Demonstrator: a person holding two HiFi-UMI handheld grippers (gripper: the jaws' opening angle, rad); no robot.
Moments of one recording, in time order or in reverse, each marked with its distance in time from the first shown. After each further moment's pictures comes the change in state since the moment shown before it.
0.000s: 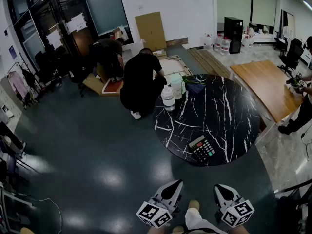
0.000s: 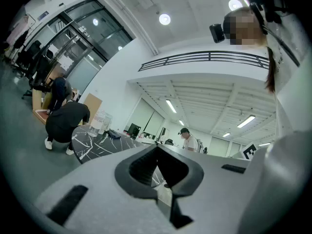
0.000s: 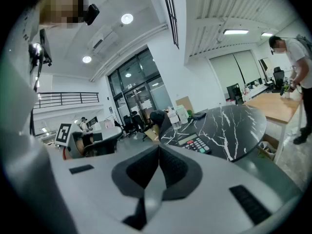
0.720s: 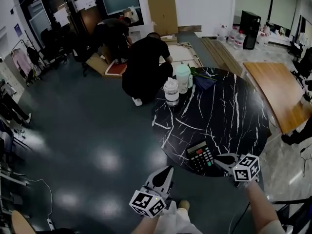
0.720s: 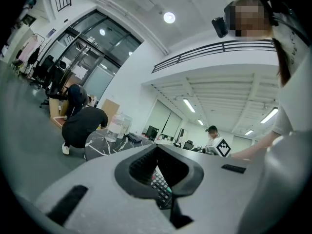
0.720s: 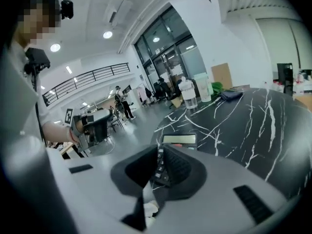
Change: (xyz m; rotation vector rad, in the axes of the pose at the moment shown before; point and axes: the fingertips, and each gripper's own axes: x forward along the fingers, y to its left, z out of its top) left arm 0.086 0.102 0.005 0.022 -0.023 0.209; right arm 0.176 -0.139 0.019 -0.186 0.444 0.416
